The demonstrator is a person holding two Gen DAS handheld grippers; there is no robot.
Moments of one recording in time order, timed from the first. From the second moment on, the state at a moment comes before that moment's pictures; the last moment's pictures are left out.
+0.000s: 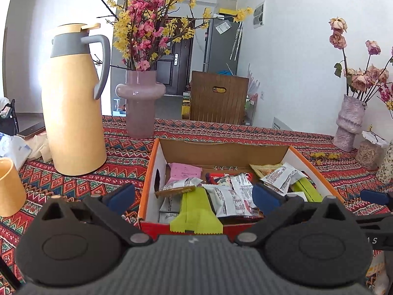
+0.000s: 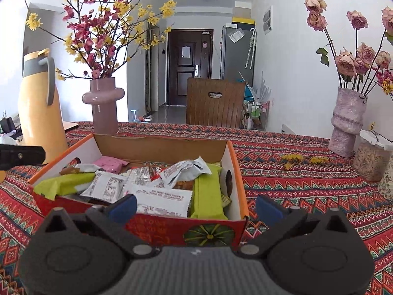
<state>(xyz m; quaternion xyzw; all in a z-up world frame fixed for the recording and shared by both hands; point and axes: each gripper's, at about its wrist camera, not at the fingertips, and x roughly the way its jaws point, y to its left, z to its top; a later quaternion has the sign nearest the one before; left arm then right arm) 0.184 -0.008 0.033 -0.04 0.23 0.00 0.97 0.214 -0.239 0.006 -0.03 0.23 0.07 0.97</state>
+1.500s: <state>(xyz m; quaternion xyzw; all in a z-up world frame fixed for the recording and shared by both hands) 0.182 -0.078 -0.019 -0.02 0.36 -0.06 0.93 0.186 -0.277 -0.052 0.01 0.31 0.07 0.95</state>
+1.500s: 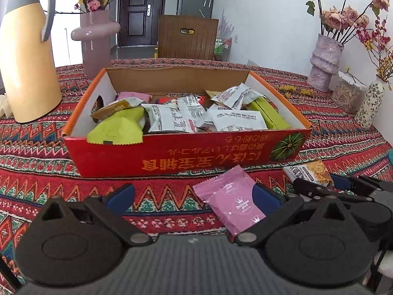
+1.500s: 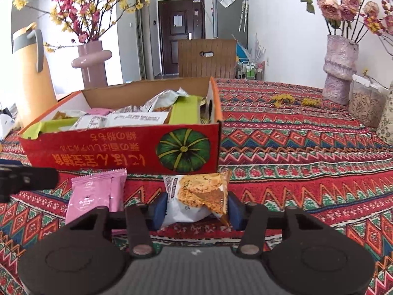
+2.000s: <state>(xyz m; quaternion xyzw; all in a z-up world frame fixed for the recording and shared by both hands) 0.221 -0.131 -0.047 -0.04 0.45 -0.03 0.89 0.165 -0.306 -0.049 0.02 0.28 0.05 0.96</state>
